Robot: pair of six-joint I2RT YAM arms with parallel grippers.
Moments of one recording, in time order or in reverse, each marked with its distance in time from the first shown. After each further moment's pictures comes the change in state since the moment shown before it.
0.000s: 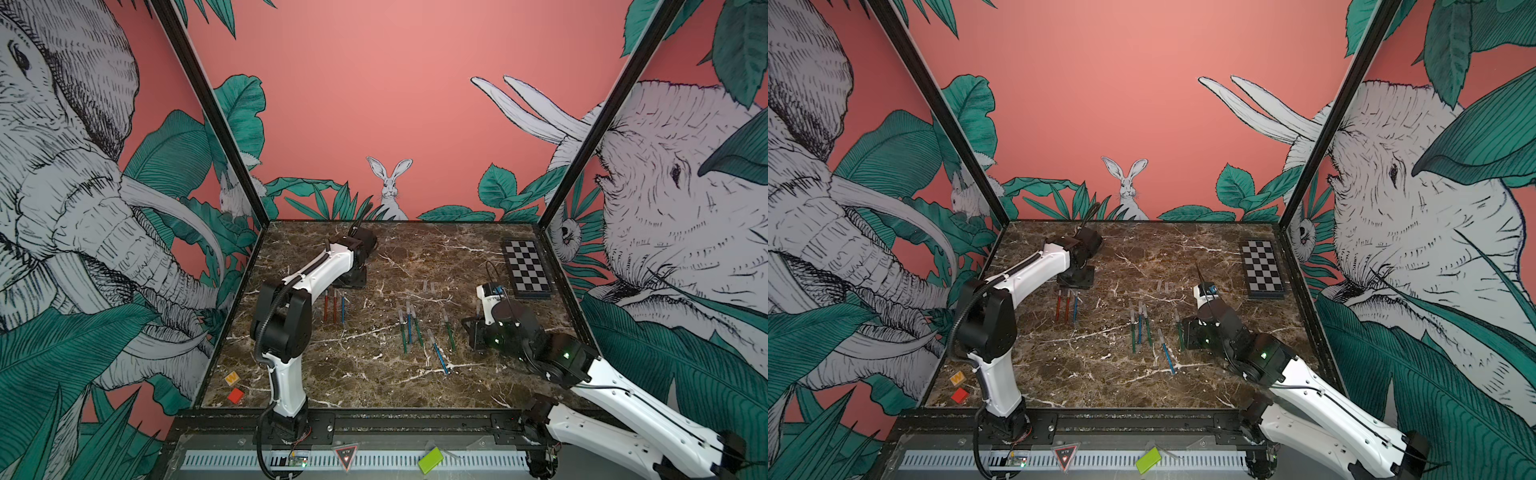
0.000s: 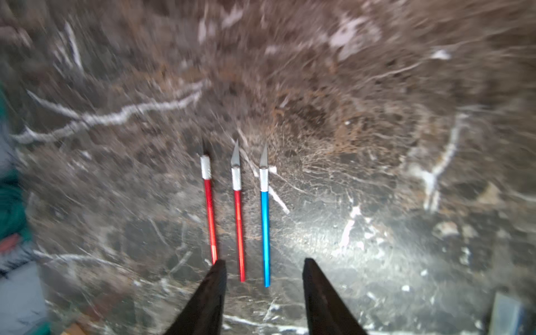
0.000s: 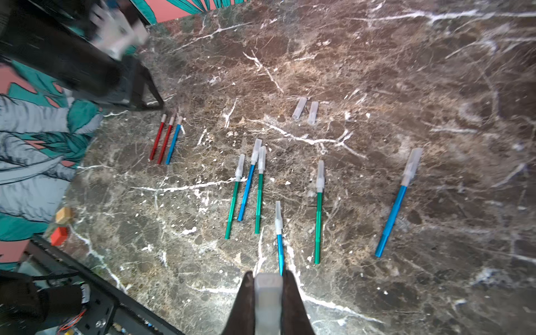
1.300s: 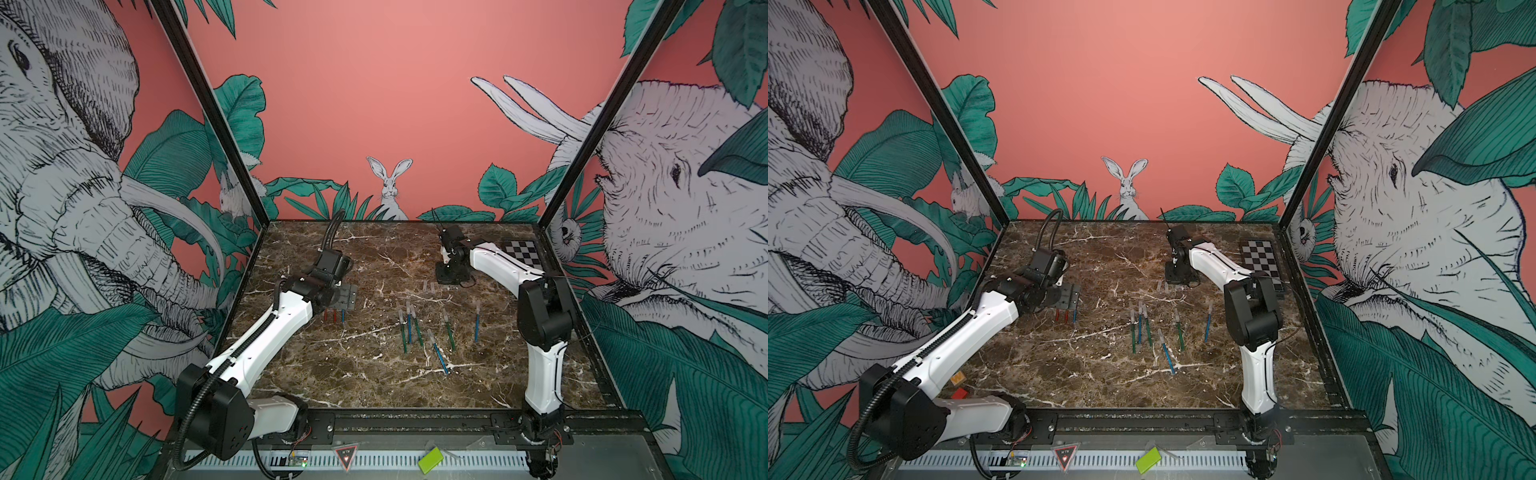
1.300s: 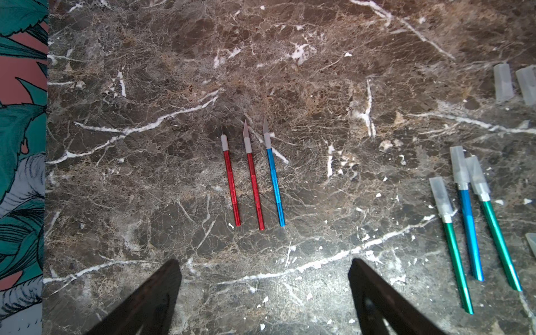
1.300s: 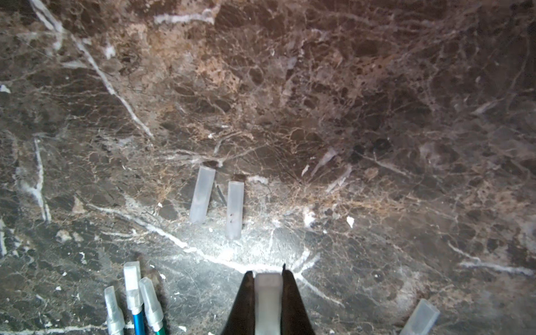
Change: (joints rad) left arm 0.000 -0.571 -0.498 0.231 0.064 0.172; right arm -0.402 1.209 0.819 -0.160 -0.228 -0.249
